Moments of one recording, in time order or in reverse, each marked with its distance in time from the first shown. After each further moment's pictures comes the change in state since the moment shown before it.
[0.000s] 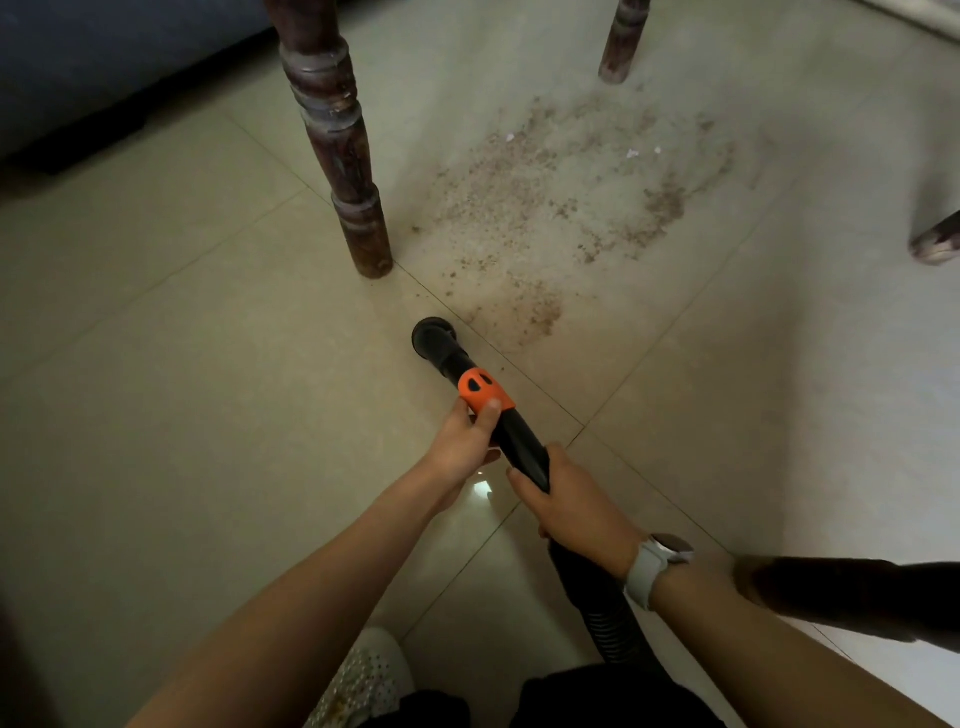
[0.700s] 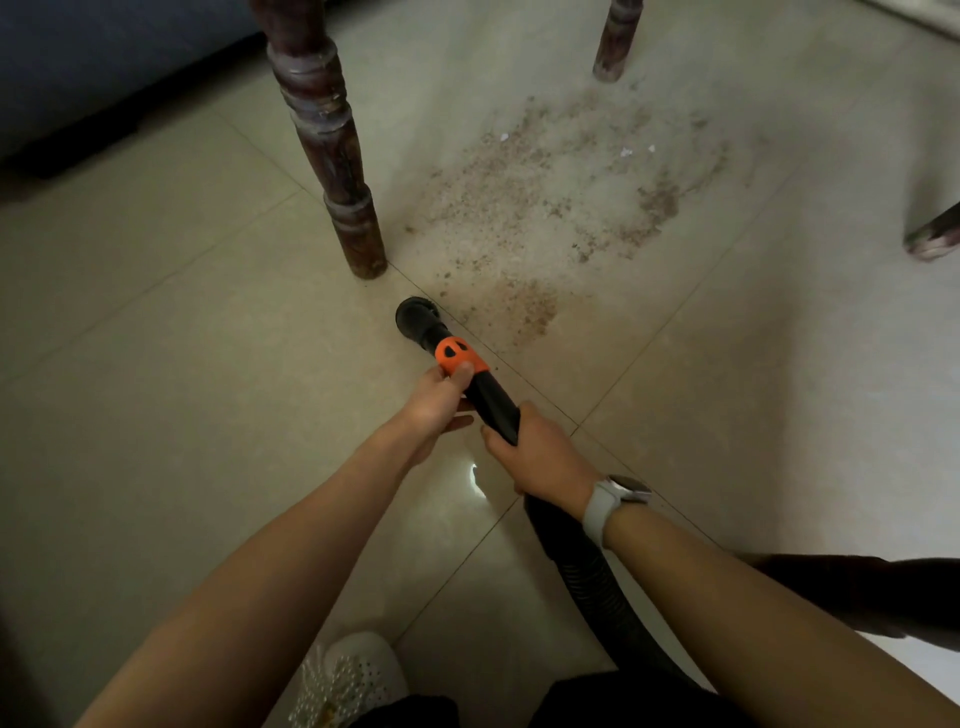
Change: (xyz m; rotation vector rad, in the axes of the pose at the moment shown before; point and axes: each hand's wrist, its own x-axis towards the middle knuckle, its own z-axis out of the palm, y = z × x) left_hand 0.022 0.034 -0.017 0.030 0.051 -0.038; right_hand 0.034 -0.031 -0.006 -0.071 0.039 0.009
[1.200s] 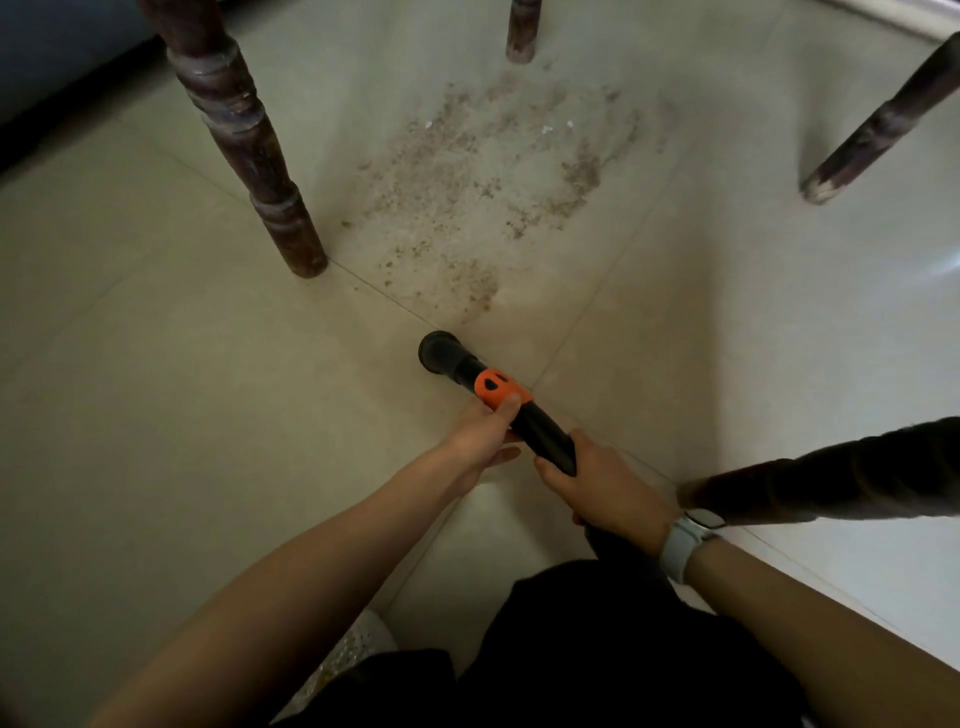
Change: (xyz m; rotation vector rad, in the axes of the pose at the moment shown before) left_hand -0.059 -0.024 0.075 0.011 -0.248 -0.102; right_hand -0.087 0.068 -0.030 0.015 0.053 0.151
